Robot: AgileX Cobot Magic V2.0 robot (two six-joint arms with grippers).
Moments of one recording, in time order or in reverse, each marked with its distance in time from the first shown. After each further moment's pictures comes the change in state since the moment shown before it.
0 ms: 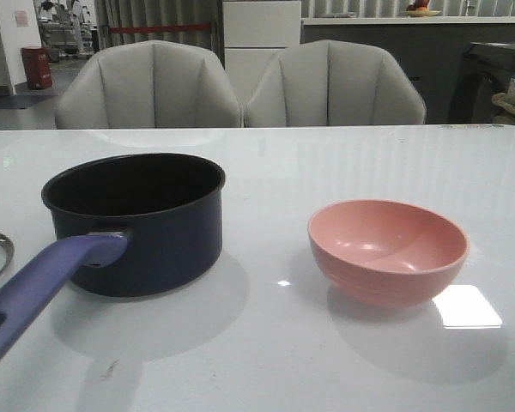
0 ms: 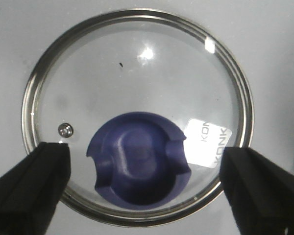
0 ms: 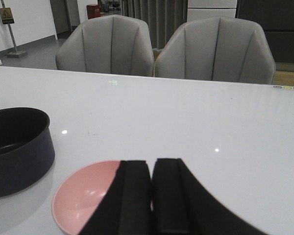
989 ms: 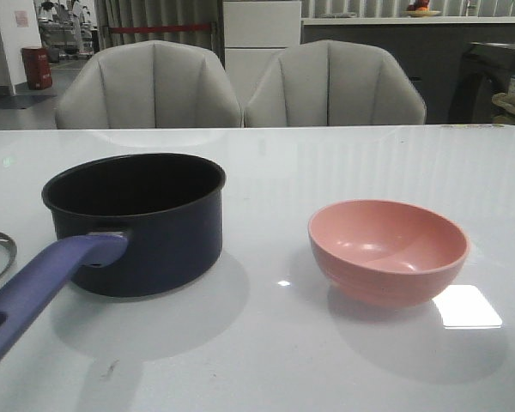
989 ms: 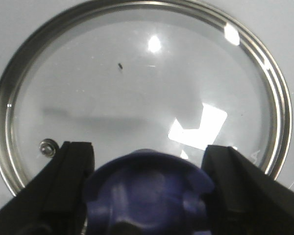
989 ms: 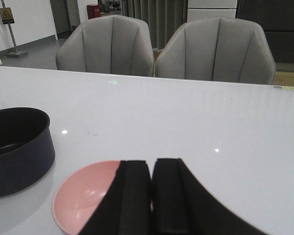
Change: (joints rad) left arm 0.010 0.109 -0.016 -0.037 -0.004 -0.006; right arm 0.000 0.000 0.000 0.000 0.000 0.000
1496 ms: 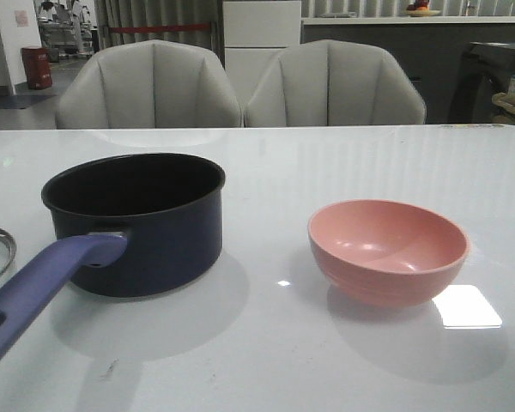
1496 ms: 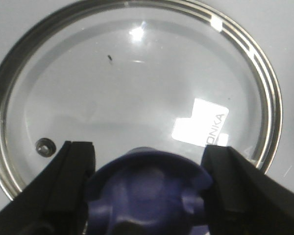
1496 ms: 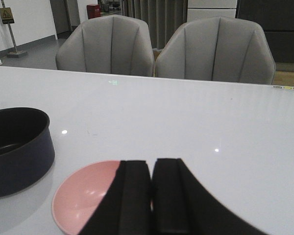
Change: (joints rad) left arm 0.002 -0.046 0.003 -0.006 0.019 0.053; right arm 0.000 0.000 0.000 0.000 0.000 -0.001
